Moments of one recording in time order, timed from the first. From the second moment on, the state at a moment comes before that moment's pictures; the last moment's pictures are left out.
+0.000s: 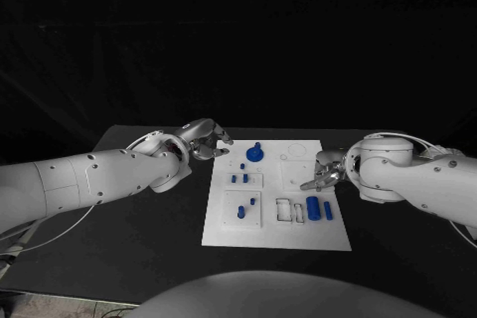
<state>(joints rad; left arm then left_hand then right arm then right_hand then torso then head) 1.19 -0.75 -0.23 1.36 -1.15 -0.51 0.09 1.59 -0.12 0.30 0.29 0.20 1.05 0.12 0.07 0.07 0.87 0.10 0.35 0.08 1.44 0.00 1.35 1.14 0.08 1.40 0.10 1.08 1.31 1.27 -0.80 -0.21 1.57 -1.32 0.20 -0.56 0.94 -0.02 0.15 0.26 0.09 1.11 0.07 0.21 0.49 1.47 0.01 1.57 1.31 1.47 -0.04 1.57 1.31 0.01 1.47 0.07 1.56 1.31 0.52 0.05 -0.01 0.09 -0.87</state>
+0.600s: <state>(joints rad) 1.19 -0.75 -0.23 1.36 -1.15 -0.51 0.09 1.59 -0.12 0.30 0.29 0.21 1.05 0.12 0.07 0.07 0.87 0.10 0.35 0.08 1.44 0.00 1.35 1.14 0.08 1.40 0.10 1.07 1.31 1.24 -0.73 -0.21 1.49 -1.32 0.29 -0.64 0.83 0.00 0.10 0.29 0.06 1.15 0.05 0.18 0.47 1.46 0.00 1.57 1.31 1.47 -0.05 1.57 1.31 0.01 1.46 0.06 1.54 1.31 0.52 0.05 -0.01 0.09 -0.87</state>
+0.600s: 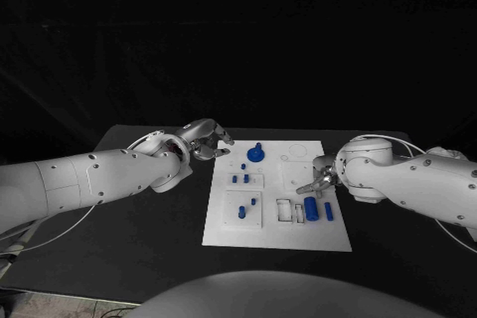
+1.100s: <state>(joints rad) 1.19 -0.75 -0.23 1.36 -1.15 -0.50 0.08 1.59 -0.12 0.30 0.29 0.21 1.05 0.12 0.07 0.07 0.86 0.10 0.35 0.07 1.44 0.01 1.35 1.14 0.08 1.40 0.10 1.07 1.31 1.24 -0.72 -0.21 1.48 -1.32 0.32 -0.66 0.85 0.00 0.10 0.27 0.09 1.17 0.05 0.17 0.46 1.46 0.00 1.57 1.31 1.47 -0.05 1.57 1.31 0.01 1.46 0.06 1.52 1.31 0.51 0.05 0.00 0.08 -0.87</state>
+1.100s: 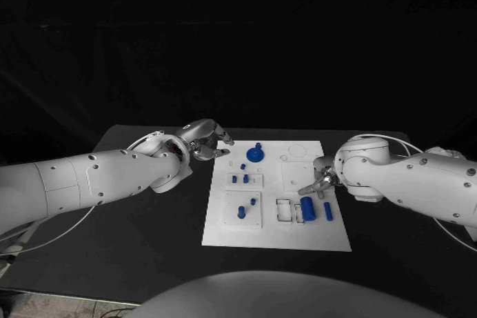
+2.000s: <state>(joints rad) 1.19 -0.74 -0.23 1.35 -1.15 -0.49 0.07 1.58 -0.11 0.30 0.29 0.21 1.05 0.12 0.07 0.07 0.86 0.10 0.36 0.07 1.43 0.01 1.35 1.14 0.08 1.40 0.11 1.07 1.31 1.21 -0.68 -0.21 1.43 -1.29 0.33 -0.66 0.86 -0.01 0.09 0.25 0.11 1.16 0.06 0.15 0.47 1.46 0.00 1.57 1.31 1.46 -0.05 1.57 1.31 0.01 1.46 0.06 1.49 1.31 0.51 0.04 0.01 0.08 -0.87</state>
